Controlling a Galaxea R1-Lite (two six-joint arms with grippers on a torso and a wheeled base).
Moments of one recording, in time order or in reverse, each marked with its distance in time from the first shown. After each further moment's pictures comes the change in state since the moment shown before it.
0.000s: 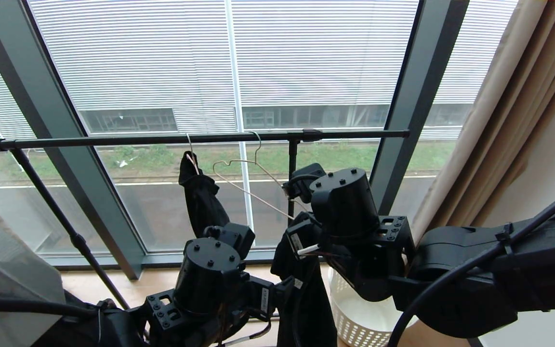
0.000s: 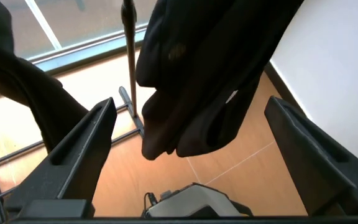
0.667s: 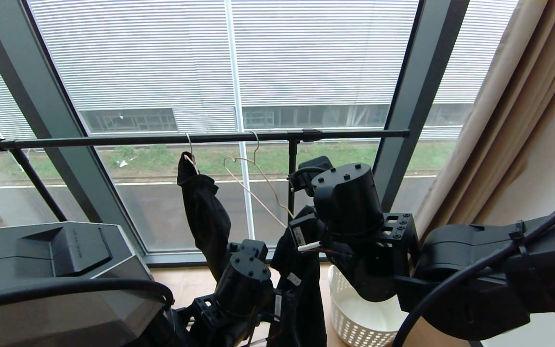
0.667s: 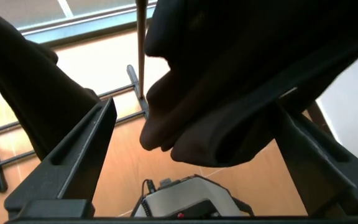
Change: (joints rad) left arm -0.006 0.218 -0.091 -0.003 0.065 -0.081; right arm 0.009 -0.017 -0.007 0.001 -0.067 0.038
